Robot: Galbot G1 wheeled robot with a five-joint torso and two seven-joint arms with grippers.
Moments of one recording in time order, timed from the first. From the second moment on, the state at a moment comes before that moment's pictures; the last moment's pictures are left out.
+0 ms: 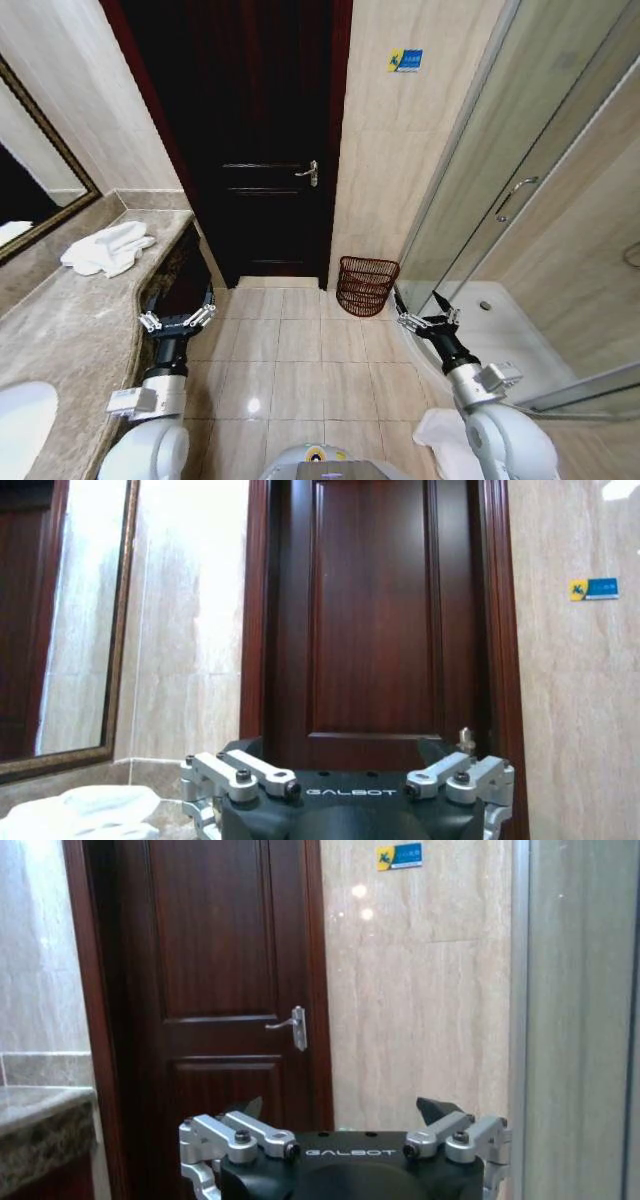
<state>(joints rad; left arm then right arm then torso) 1.71 -1.61 -0.76 -2.40 -0.14 -0.08 0.08 -1.67 1.50 0.79 2.35 0.26 -0.17 -0.28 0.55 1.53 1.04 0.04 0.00</state>
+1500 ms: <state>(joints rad) 1.74 -1.35 -0.74 -2.25 -0.36 -0.10 -0.02 -1.67 1.48 0.78 2.22 0.34 -0.03 -0.32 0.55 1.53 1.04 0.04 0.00</state>
